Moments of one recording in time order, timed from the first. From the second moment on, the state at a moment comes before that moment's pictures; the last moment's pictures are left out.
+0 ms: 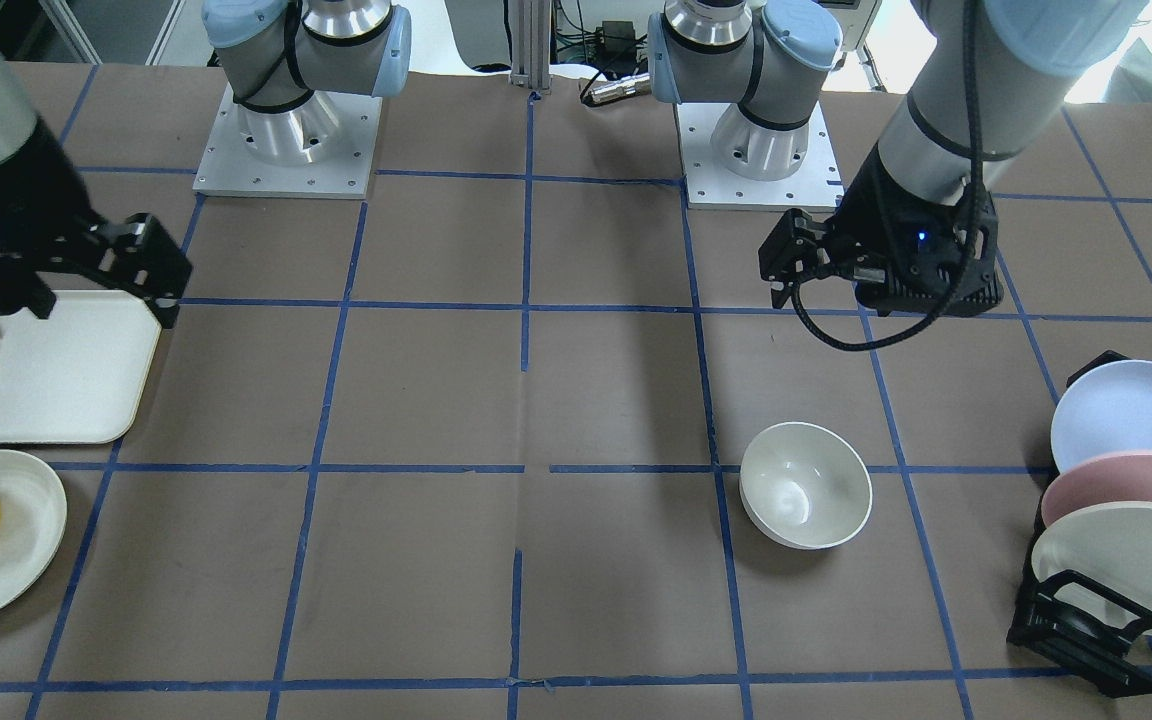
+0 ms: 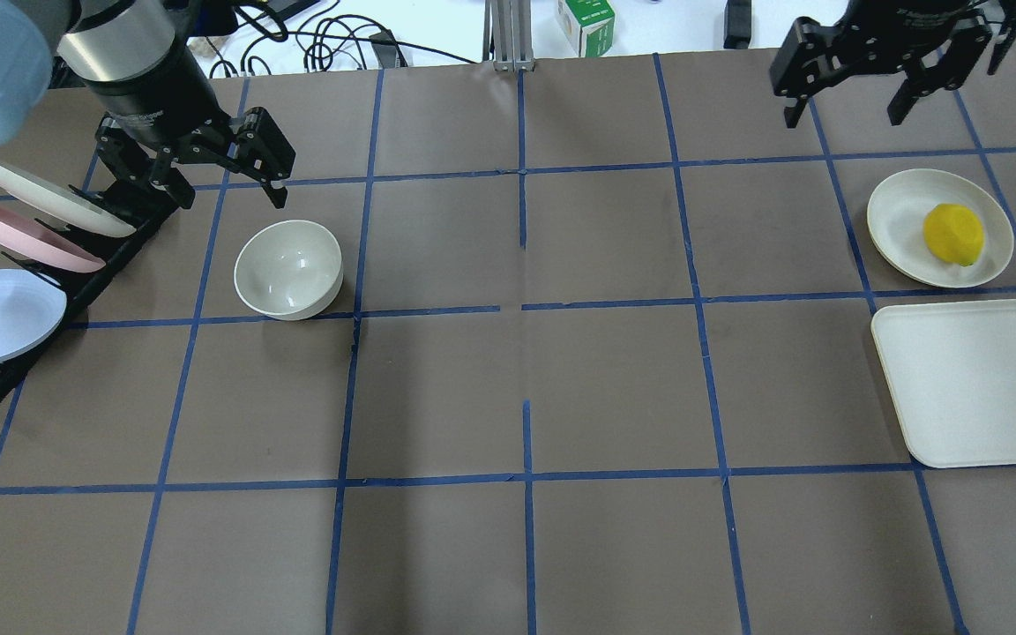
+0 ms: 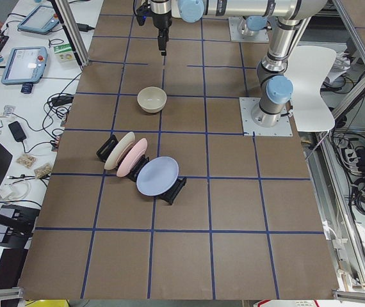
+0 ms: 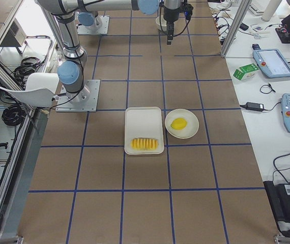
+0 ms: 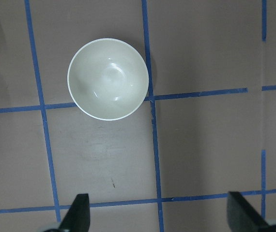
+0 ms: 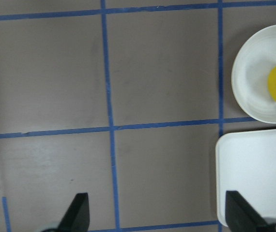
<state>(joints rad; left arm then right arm) -1.51 -1.70 -1.48 -1.60 1.55 0.11 1.42 -1.42 1.37 -1.54 -1.61 -0.11</state>
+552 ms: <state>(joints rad) -1.36 -1.90 -1.57 -1.39 1.53 0.27 1.15 -1.22 1.38 -1.75 -1.65 -0.53</state>
